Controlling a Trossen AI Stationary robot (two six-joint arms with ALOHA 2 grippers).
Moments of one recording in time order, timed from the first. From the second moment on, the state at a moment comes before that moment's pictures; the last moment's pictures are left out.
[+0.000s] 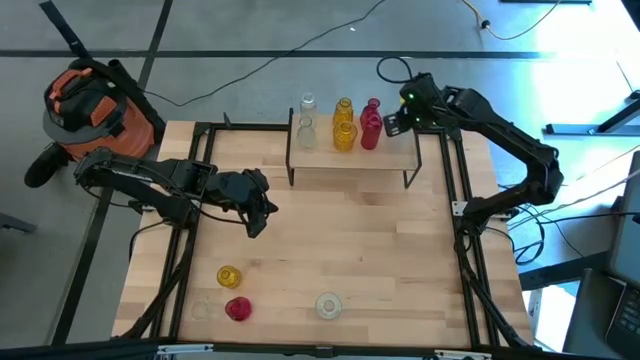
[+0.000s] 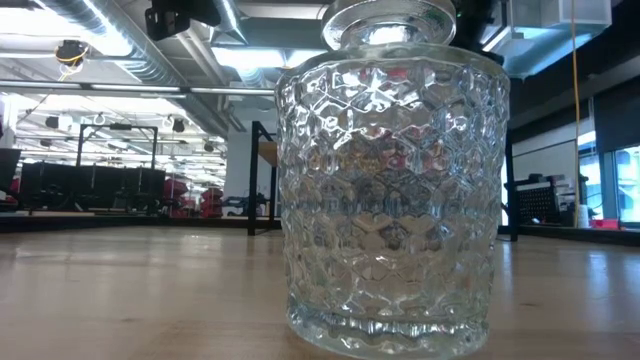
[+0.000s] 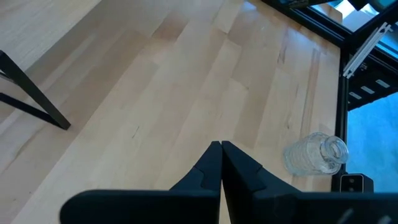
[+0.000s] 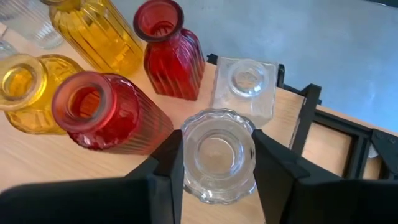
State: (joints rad) left arm -0.16 1.13 1.11 -0.74 -0.19 -0.62; right arm -0.60 1.43 1.55 -1.13 0.22 0.50
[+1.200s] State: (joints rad) left arm -0.16 1.13 1.11 -0.76 -0.20 -0.62; right arm -0.27 1.17 1.53 -0.99 -0.06 0.50
